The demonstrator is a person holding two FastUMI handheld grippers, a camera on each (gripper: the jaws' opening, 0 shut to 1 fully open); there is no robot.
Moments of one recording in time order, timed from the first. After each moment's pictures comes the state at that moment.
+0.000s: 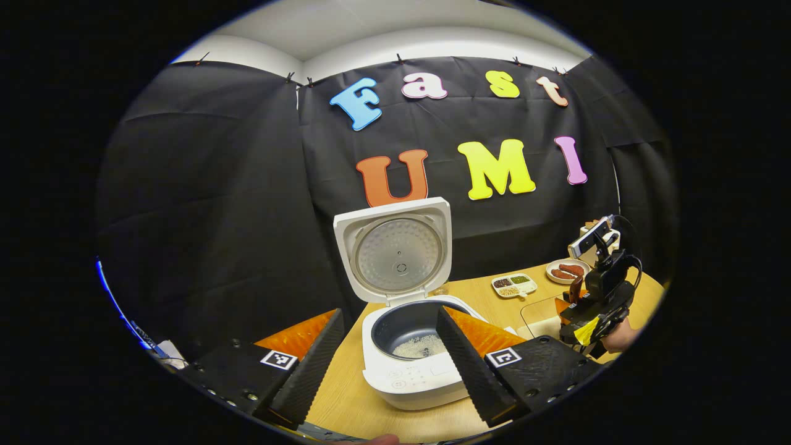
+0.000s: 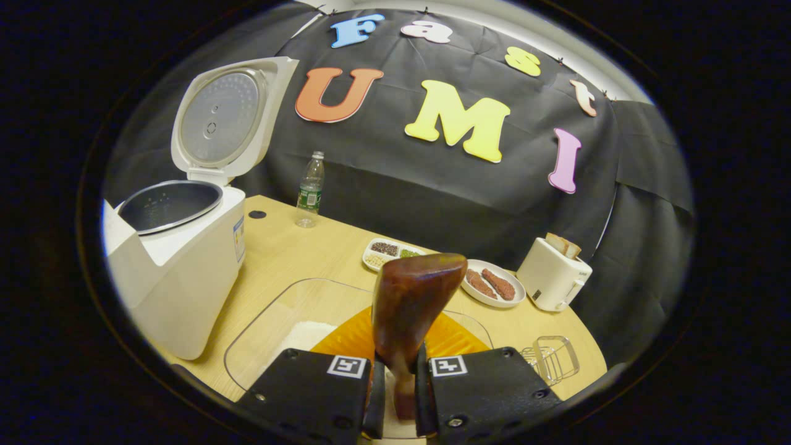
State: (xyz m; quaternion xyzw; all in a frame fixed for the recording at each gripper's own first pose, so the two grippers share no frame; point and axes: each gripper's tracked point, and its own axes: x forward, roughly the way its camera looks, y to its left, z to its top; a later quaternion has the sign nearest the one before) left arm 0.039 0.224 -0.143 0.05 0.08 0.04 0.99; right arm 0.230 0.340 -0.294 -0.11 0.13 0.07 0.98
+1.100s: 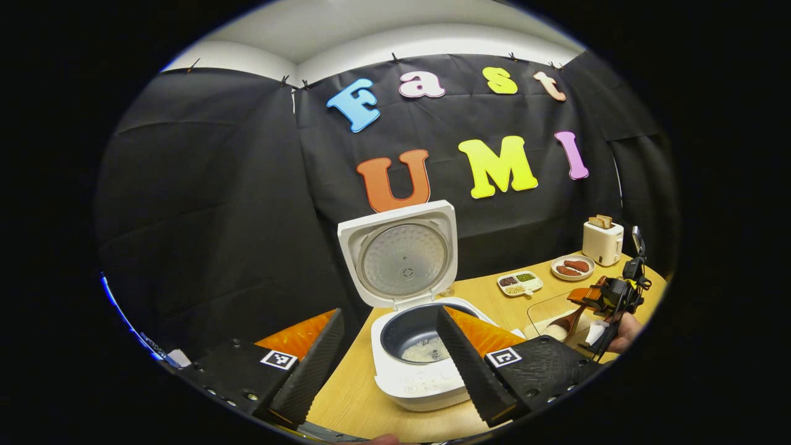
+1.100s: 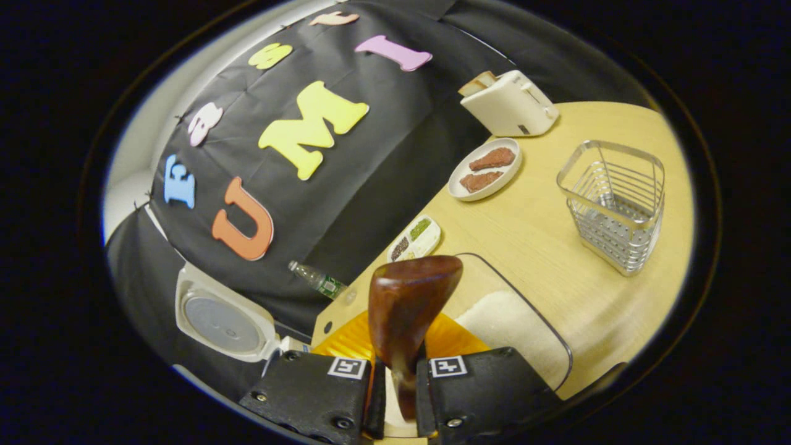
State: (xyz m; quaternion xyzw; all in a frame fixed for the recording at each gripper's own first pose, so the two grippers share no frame) left arm 0.044 0.230 -0.126 0.07 0.08 0.04 0.99; right arm 0.238 0.312 -0.289 0.48 0.16 0.08 0.86
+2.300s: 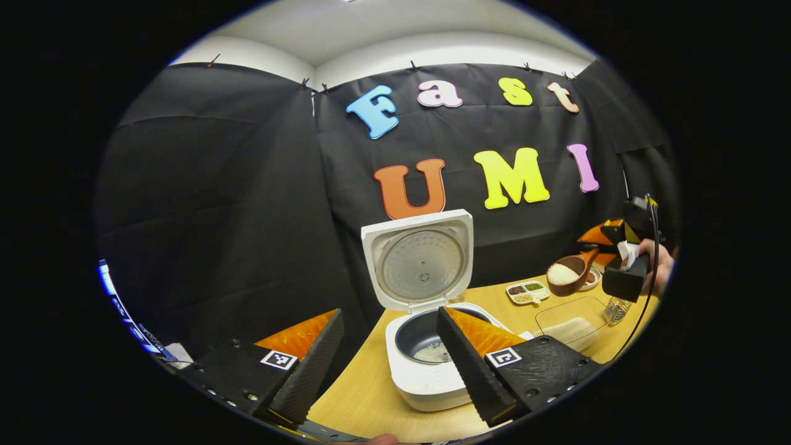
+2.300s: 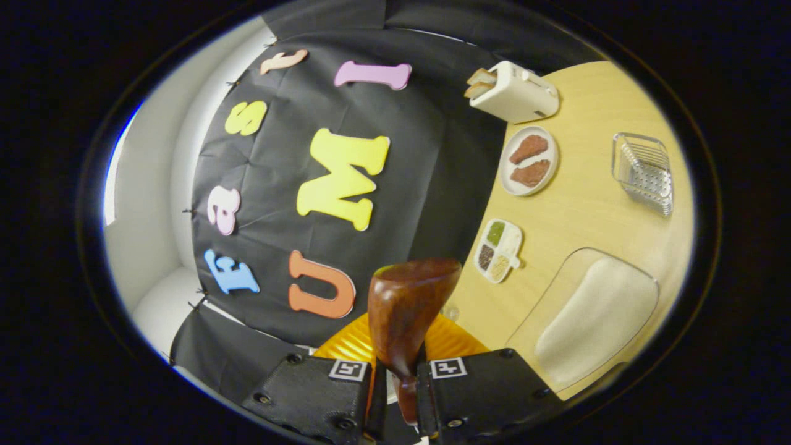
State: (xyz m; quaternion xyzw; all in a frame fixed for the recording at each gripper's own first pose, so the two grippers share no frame) left arm 0.024 0.264 -0.127 0.04 0.06 0.08 0.99; right arm 0.236 0.363 -0.098 0.61 0.12 0.13 0.78
